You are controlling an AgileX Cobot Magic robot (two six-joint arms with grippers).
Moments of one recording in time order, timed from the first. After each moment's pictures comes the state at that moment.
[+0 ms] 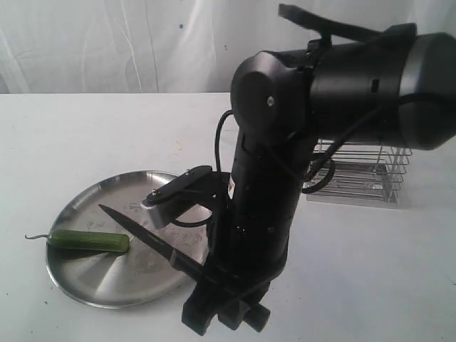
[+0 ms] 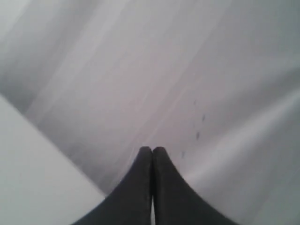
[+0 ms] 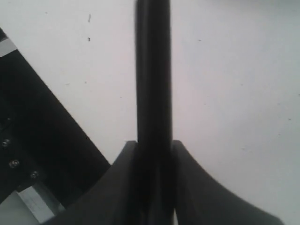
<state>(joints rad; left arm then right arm) 0.10 0.04 0.02 -0.55 -0.31 -0.26 0.84 1.69 -1.25 0.29 1.22 -0.28</state>
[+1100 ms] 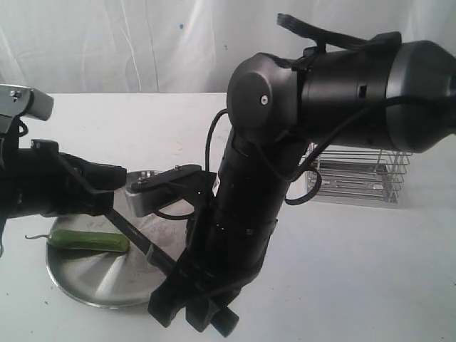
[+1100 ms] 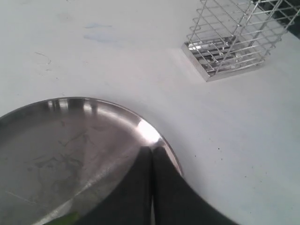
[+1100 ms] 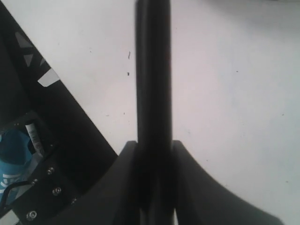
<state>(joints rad) -0.26 1.17 -0.53 1.42 -0.36 -1.49 0.84 1.70 -1.25 0.41 1.14 -0.27</state>
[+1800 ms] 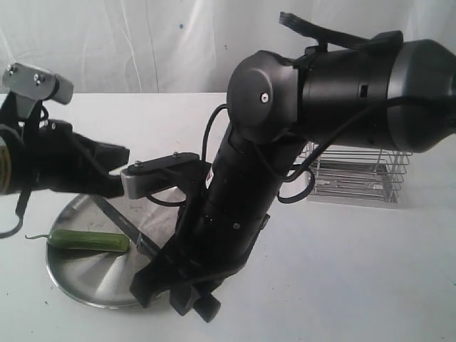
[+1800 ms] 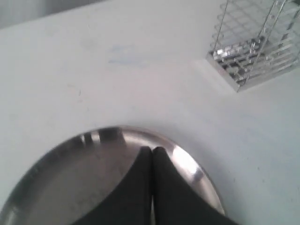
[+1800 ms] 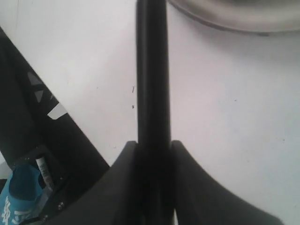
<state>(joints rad) -0.30 1.23 -0.63 1.42 -0.24 -1.38 0.84 1.70 -1.25 0.44 1.04 -0.21</state>
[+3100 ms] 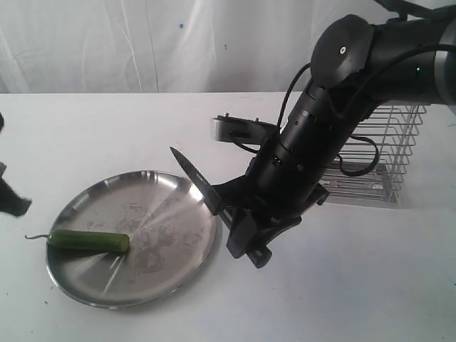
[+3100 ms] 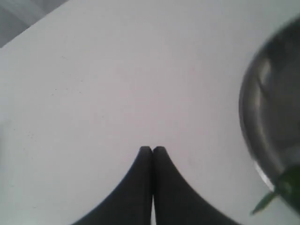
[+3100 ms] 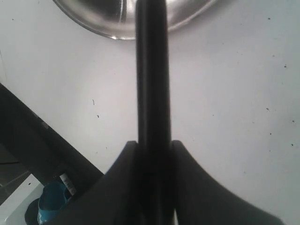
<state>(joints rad) -0.02 1.30 -0.54 1.66 0.16 -1.20 0.54 1.72 -1.25 0.54 1.17 -0.25</state>
